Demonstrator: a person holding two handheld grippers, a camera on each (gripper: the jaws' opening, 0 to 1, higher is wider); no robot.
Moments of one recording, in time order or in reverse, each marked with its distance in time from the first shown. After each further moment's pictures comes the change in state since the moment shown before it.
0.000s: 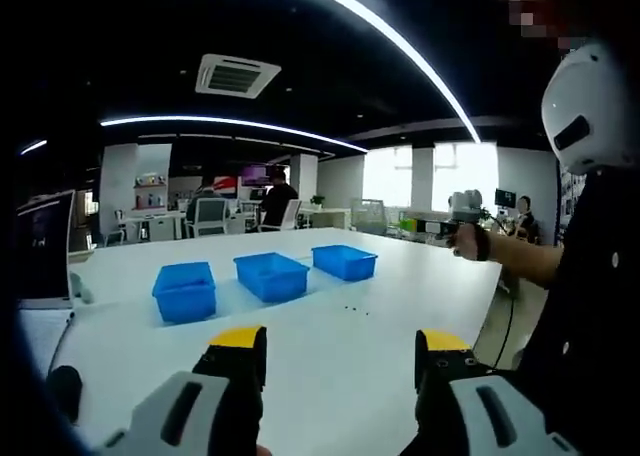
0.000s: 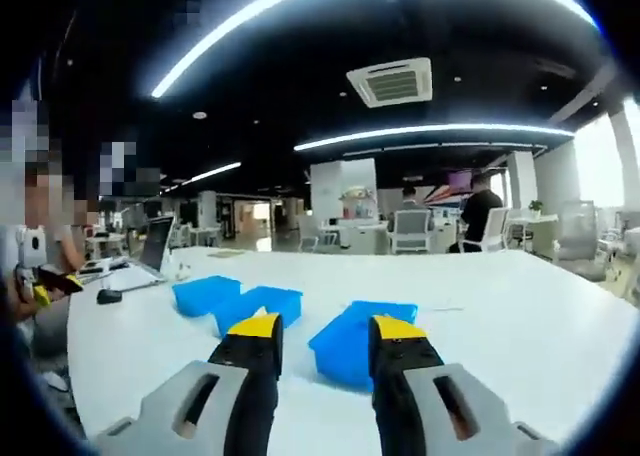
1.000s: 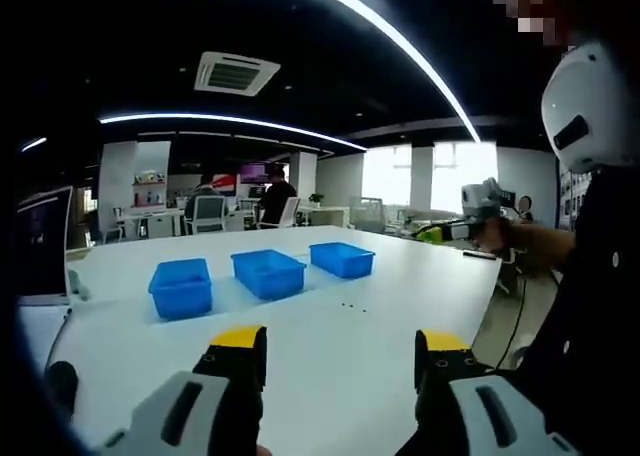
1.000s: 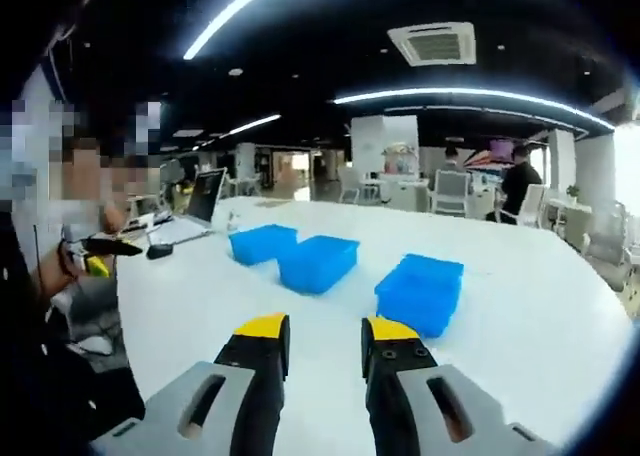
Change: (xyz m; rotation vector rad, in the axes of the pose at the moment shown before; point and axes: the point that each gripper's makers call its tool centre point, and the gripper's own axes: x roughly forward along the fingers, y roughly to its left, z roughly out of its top) left arm -0.001 -0.001 -0.006 -0.007 0.009 0.000; right arm -0.002 0.079 -0.019 -0.164 0.274 0.288
